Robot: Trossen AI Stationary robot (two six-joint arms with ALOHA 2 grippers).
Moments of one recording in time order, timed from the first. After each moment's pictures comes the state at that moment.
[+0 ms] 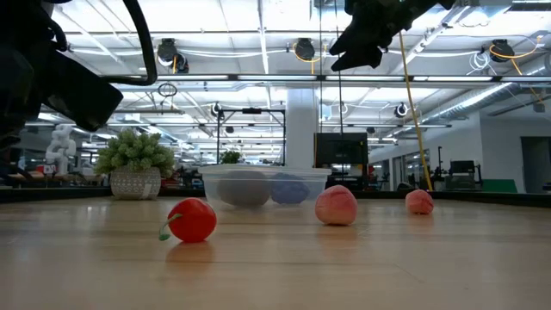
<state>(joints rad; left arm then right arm) -0.59 1.87 1.11 -0.81 0.13 -1.33 -0.30 1.19 1.04 -0.43 -0.11 0.05</state>
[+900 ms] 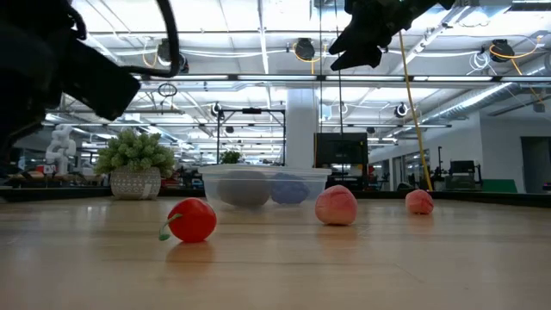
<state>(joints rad) -0.57 1.88 1.20 -0.92 0.12 -1.27 -0.30 1.19 1.04 -0.43 -0.11 0.05</state>
